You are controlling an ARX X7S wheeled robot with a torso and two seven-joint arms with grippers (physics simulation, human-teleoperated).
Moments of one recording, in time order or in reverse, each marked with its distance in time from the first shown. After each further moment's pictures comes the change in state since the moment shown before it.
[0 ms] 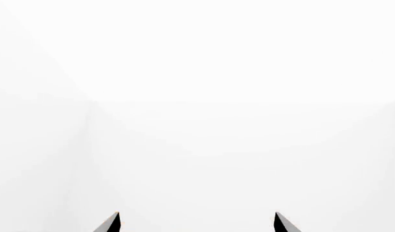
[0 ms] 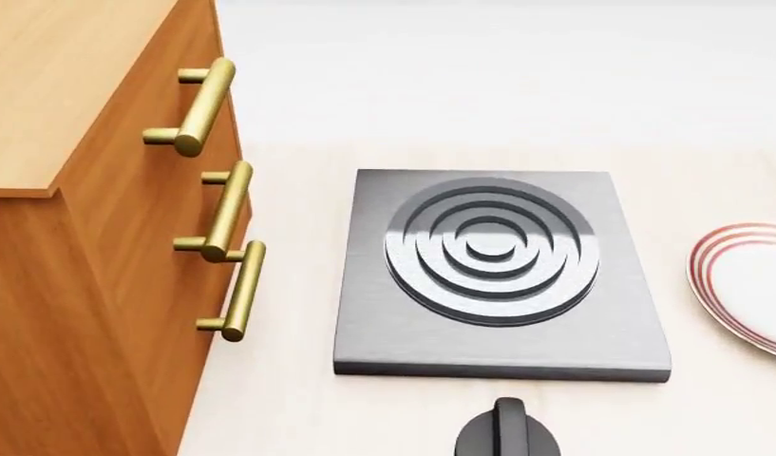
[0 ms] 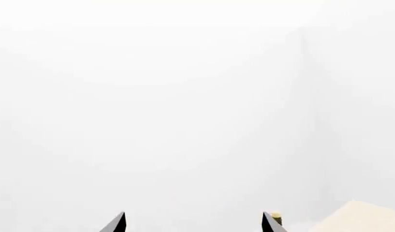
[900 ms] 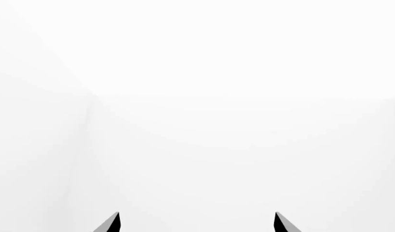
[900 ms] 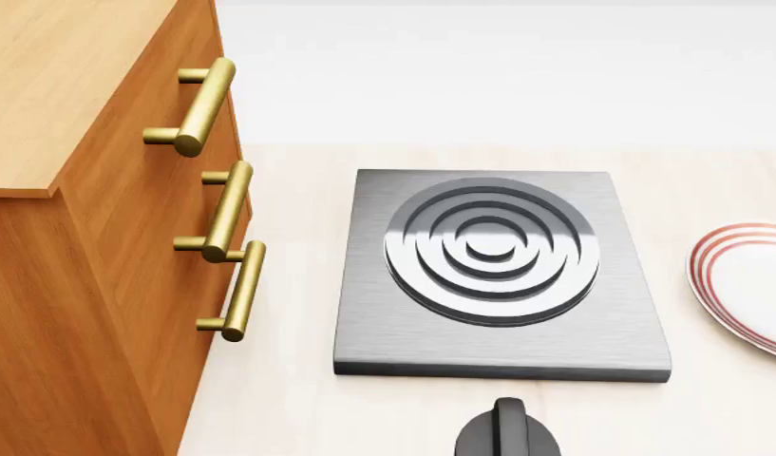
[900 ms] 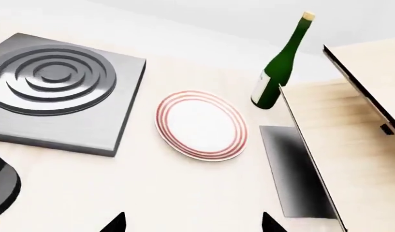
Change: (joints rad) left arm -0.058 0.010 0.068 -0.027 -0.003 -0.005 0.013; right arm -0.337 0.461 -0.236 0.335 -0.198 0.204 -0.329
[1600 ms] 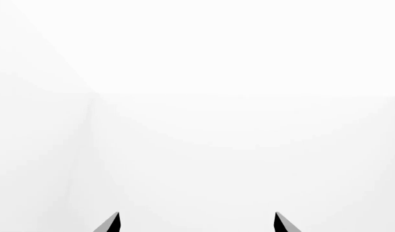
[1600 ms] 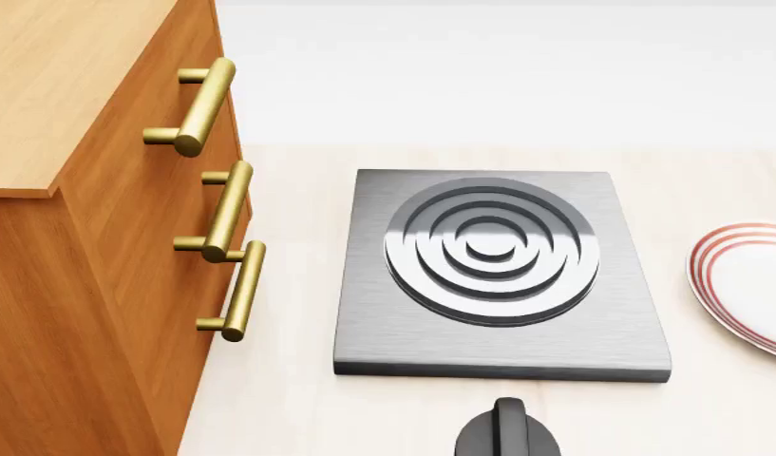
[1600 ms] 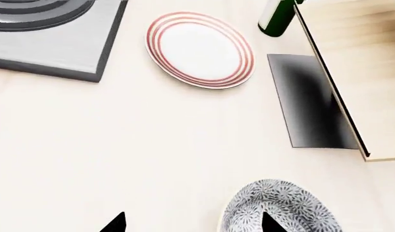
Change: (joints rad) left arm -0.026 0.019 0.031 -0.017 -0.001 -0.002 0.019; right arm -0.142 -0.033 -0.076 0.081 -0.089 -0.041 -0.004
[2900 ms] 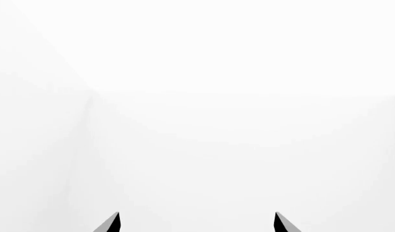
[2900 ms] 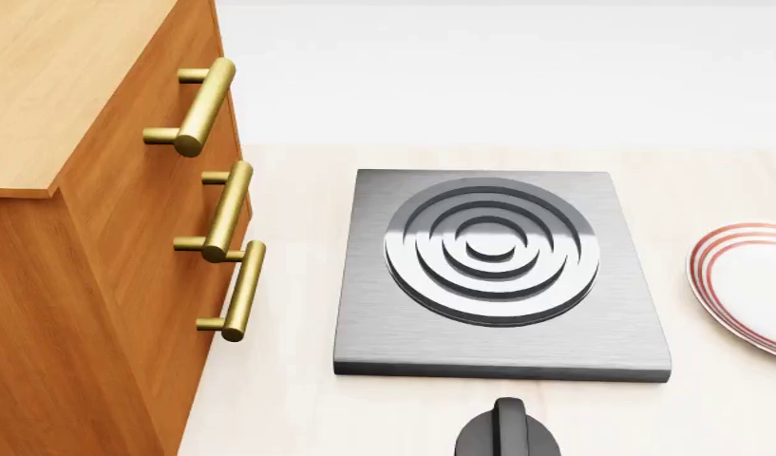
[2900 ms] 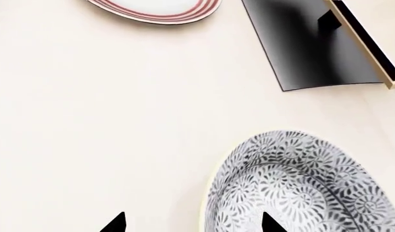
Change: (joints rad) left arm -0.044 0.018 0.037 -0.001 -0.002 -0.020 0.022; right arm 0.199 -0.163 -0.322 0.356 -0.171 -0.218 0.189
